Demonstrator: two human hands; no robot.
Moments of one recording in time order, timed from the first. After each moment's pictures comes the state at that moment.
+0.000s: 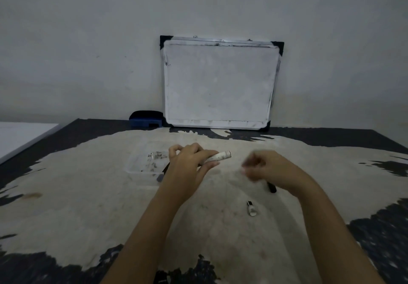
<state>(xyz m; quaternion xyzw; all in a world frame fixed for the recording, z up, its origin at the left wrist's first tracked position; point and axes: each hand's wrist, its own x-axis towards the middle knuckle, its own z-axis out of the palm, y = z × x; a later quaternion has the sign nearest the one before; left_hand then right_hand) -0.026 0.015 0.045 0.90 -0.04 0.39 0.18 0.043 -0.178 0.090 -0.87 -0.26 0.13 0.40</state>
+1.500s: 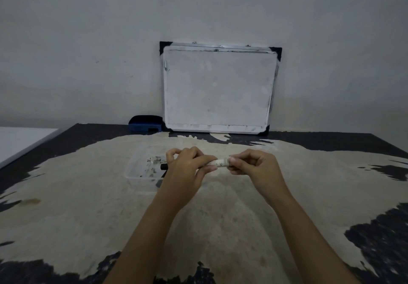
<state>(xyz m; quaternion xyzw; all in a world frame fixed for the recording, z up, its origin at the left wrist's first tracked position) -0.028 0.018 0.048 0.91 -0.05 0.40 0.14 0.040 -0.148 0.067 -0.66 -0.26 0.02 0.70</state>
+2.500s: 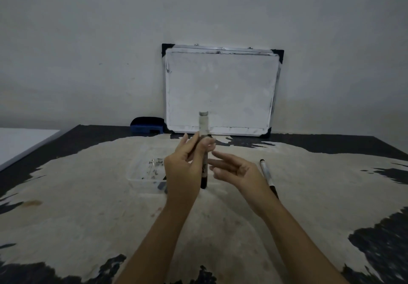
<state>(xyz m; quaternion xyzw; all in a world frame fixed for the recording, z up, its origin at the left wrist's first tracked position) -0.035 -0.006 0.073 0.70 -0.03 0.53 0.48 0.021 -0.129 0.061 -0.64 -0.32 0.15 0.69</state>
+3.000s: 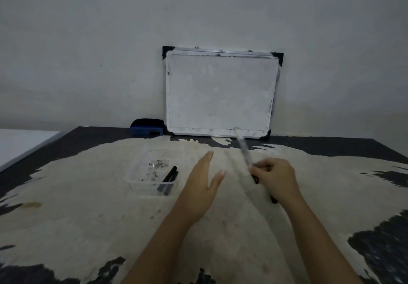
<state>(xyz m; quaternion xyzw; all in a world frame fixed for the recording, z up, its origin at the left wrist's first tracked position) -0.024 -0.012 0.032 0.87 0.02 0.23 0.43 0.057 -0.165 0.066 -0.85 -0.11 -0.08 0.51</state>
